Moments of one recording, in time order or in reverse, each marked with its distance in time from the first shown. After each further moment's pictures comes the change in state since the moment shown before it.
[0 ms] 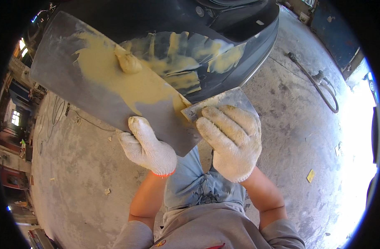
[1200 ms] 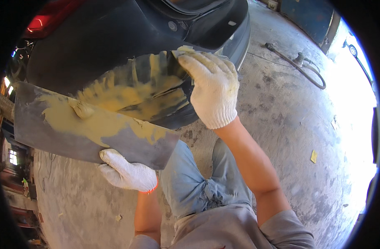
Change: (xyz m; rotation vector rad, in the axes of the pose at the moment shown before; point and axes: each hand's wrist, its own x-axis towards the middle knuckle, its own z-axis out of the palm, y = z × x) left_hand 0.043 -0.013 -0.013 -0.112 0.196 -0.024; right_hand 0.078 0.059 0.064 -0.275 0.244 0.176
